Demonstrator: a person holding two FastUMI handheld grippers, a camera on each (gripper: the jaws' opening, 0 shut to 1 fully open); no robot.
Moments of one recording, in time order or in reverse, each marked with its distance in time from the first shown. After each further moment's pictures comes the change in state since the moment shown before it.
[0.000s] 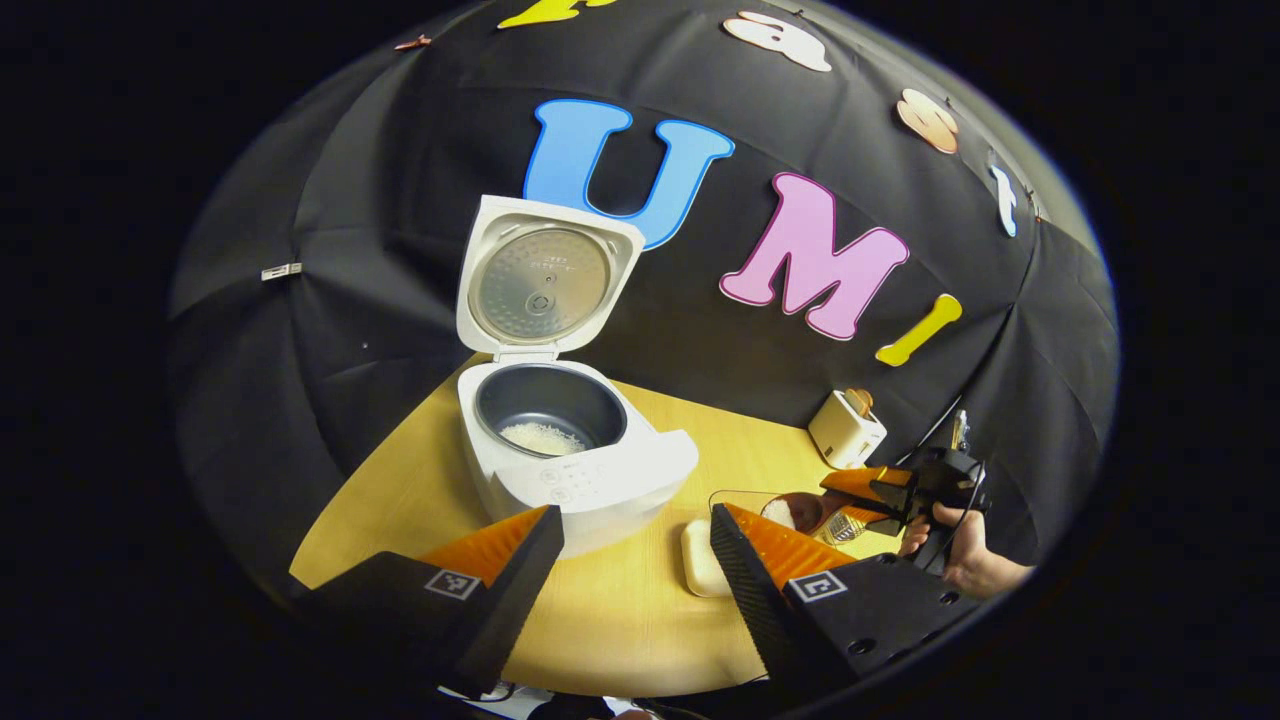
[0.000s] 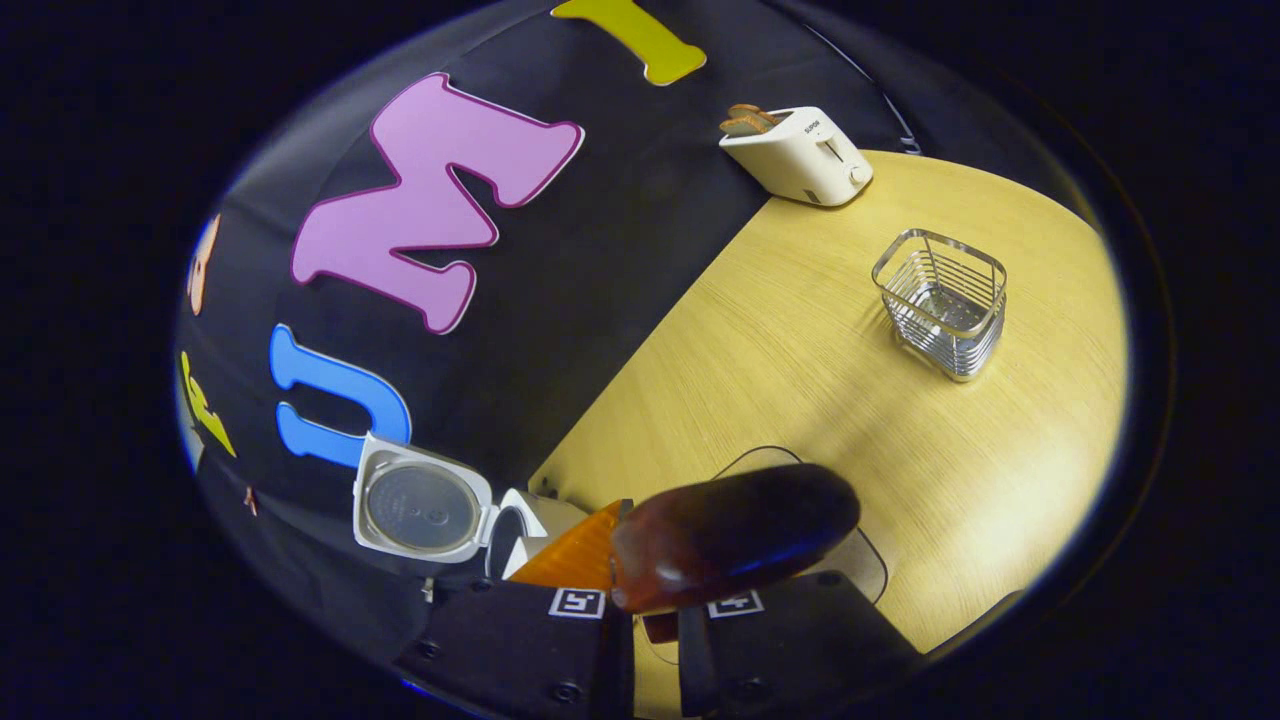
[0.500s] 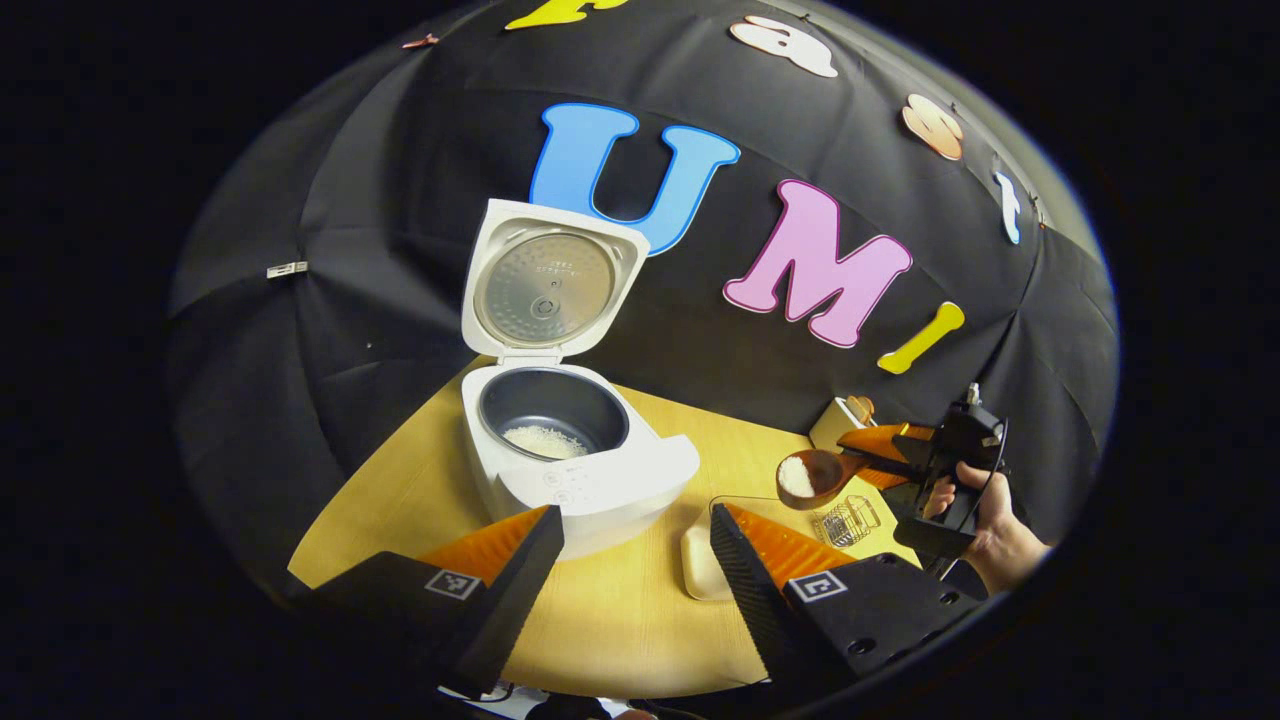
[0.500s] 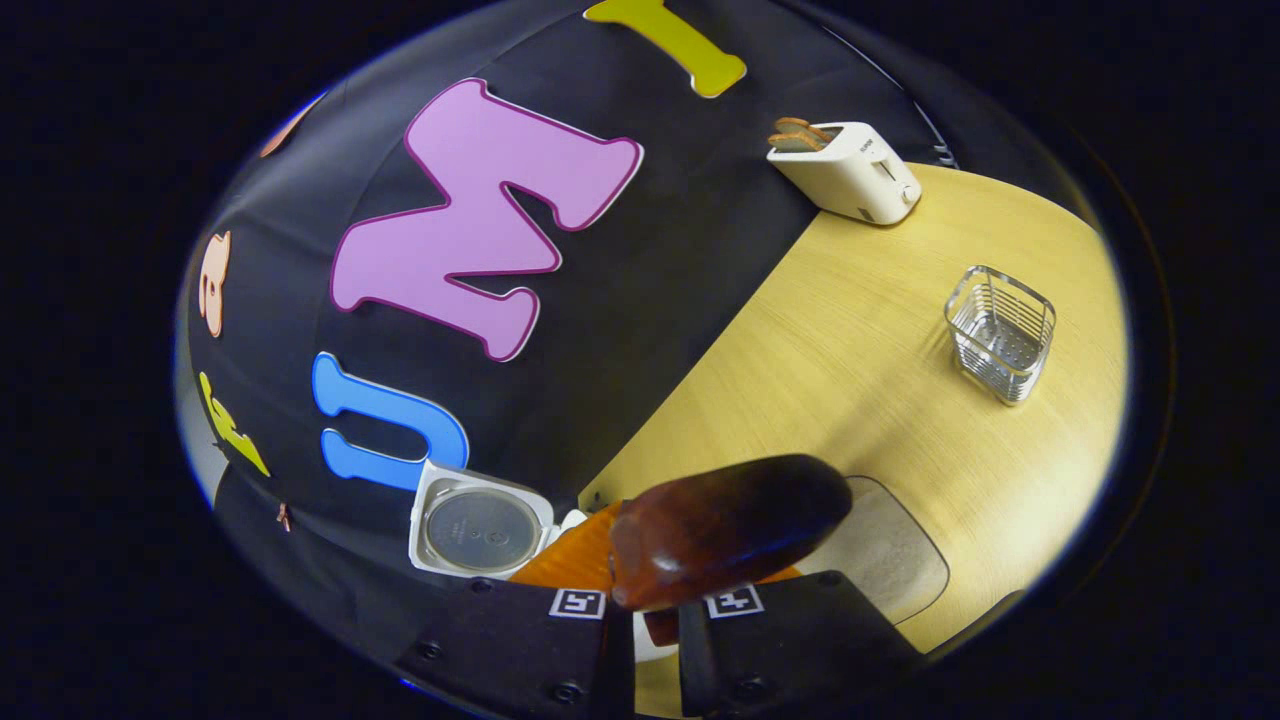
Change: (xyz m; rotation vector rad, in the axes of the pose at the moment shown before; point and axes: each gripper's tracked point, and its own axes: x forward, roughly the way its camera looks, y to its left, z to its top) left arm -0.005 0.009 0.005 -0.028 -0.018 0.020; right arm 0.000 0.073 0.026 0.004 -0.007 0.103
